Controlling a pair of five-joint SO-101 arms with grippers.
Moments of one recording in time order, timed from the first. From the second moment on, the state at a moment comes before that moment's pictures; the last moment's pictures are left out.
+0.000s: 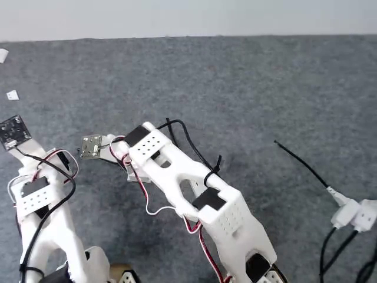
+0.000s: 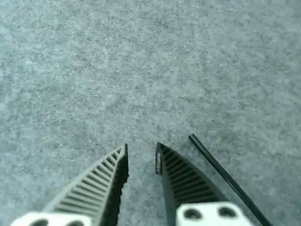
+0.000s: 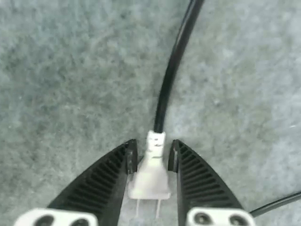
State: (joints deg) left arm -33.1 -26.4 61.4 27.6 9.6; right arm -47.7 40.4 -23.9 71.7 42.7
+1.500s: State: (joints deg) left arm -31.8 -25.9 61.4 27.6 9.6; right arm -45.4 46.6 -32.2 78.9 44.7
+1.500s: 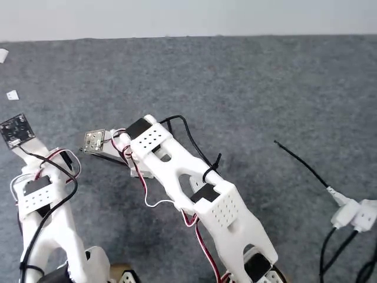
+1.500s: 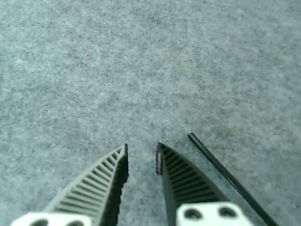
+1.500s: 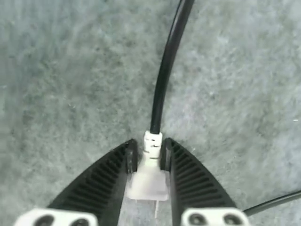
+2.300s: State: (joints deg) left arm -31.8 -25.9 61.4 27.6 9.6; right arm -45.0 47.5 -33.4 77.7 45.8
